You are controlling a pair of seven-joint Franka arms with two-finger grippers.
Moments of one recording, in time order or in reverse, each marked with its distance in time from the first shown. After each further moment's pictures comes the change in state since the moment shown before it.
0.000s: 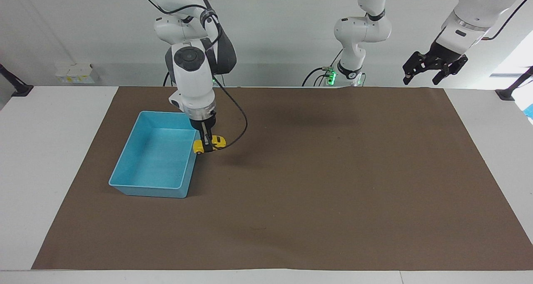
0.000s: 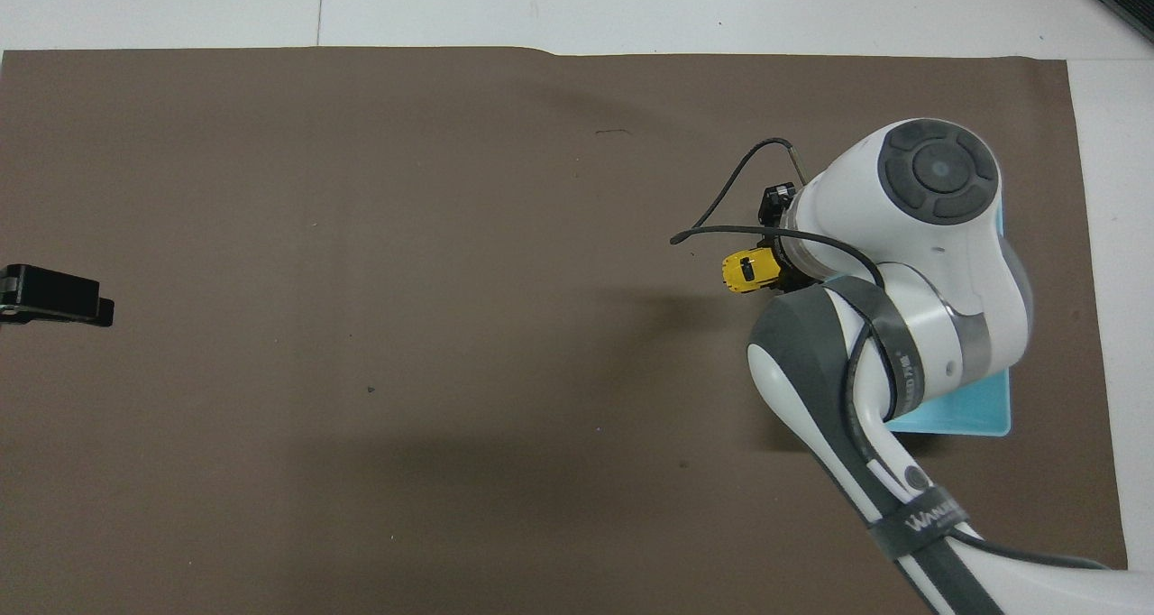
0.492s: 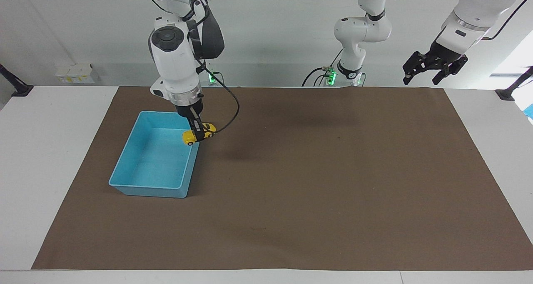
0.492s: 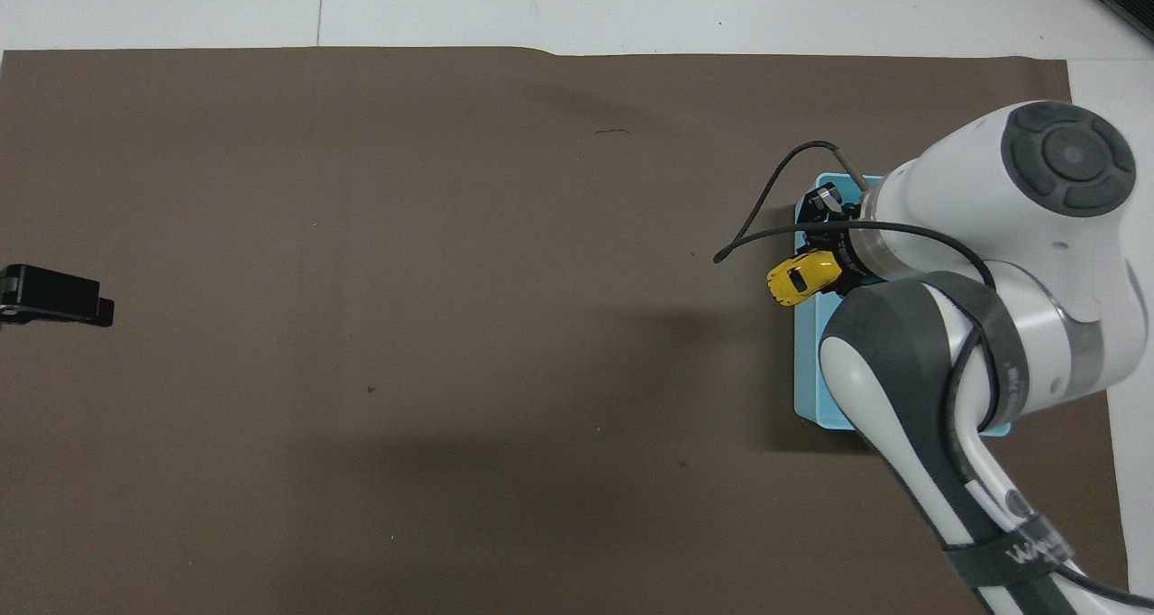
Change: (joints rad) left arm 0.000 0.000 0.000 0.000 0.000 0.000 0.000; right arm -0.073 -0.064 -0.003 -0.002 0.048 -0.072 -0.334
